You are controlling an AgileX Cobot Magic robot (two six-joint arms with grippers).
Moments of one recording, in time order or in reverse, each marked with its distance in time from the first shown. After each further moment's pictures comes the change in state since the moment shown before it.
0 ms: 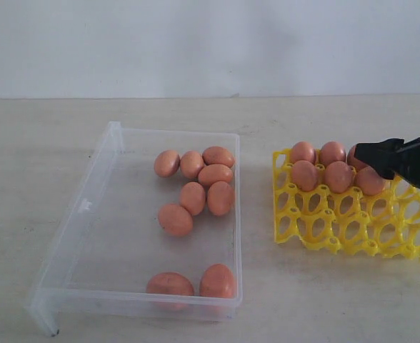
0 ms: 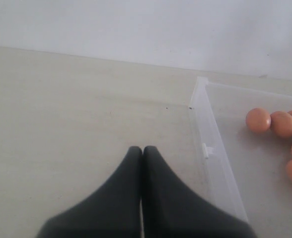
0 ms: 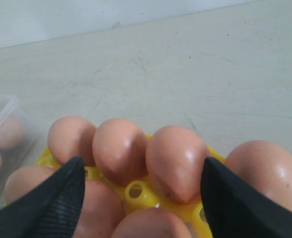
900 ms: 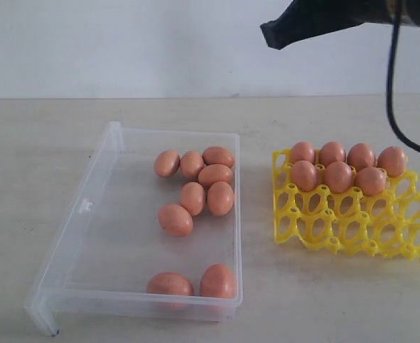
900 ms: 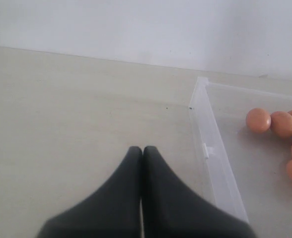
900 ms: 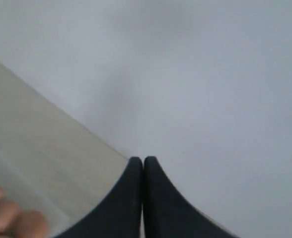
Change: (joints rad) left arm 0.000 0.000 0.000 0.000 0.000 0.000; right arm 0.816 -0.572 -0.370 -0.500 1.130 0.315
